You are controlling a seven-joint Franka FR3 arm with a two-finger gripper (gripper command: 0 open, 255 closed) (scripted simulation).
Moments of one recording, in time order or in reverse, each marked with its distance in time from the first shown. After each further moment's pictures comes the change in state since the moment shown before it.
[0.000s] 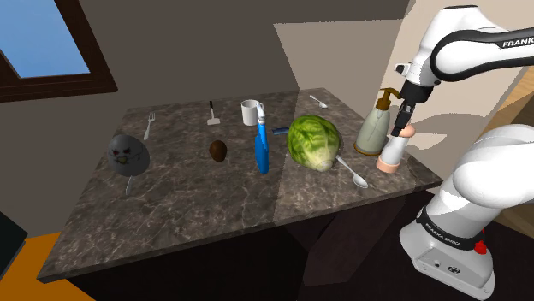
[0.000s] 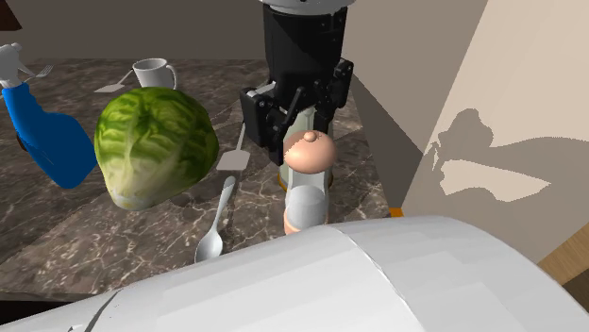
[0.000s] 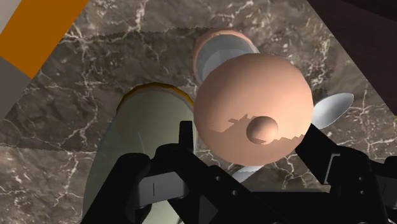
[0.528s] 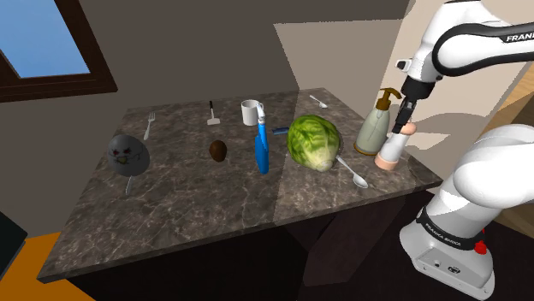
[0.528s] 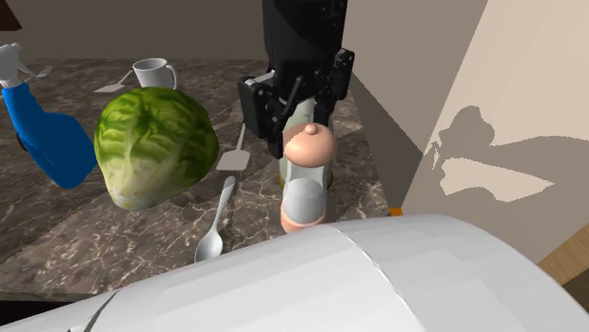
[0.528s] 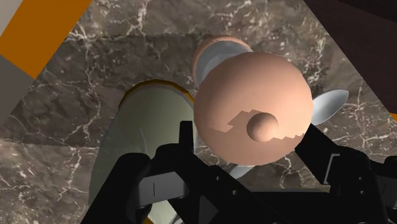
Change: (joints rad) arm 0.007 -0.009 0.014 0.024 0.015 -0.033 0.000
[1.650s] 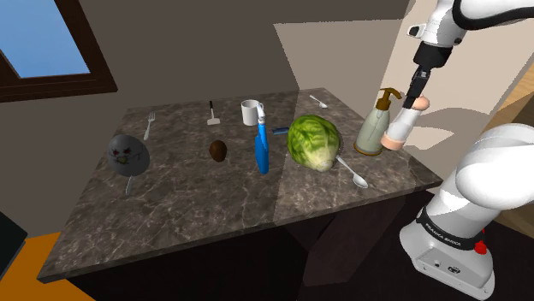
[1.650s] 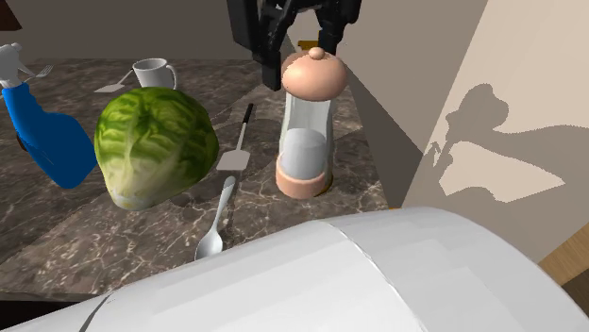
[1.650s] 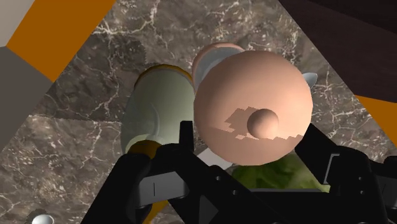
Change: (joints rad) arm 0.041 -0.026 0.090 0.205 0.092 -0.227 -0.007
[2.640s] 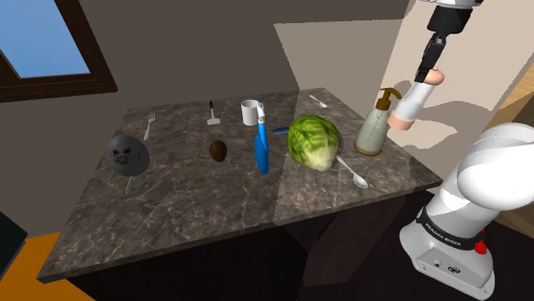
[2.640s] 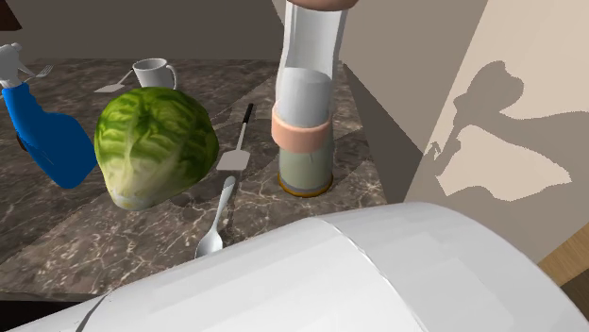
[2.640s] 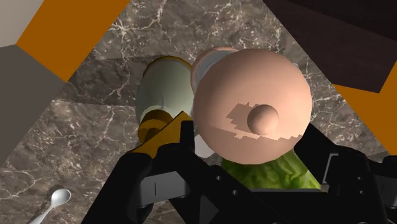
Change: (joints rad) arm 0.029 0.040 0.057 0.215 0.057 -0.175 -0.009
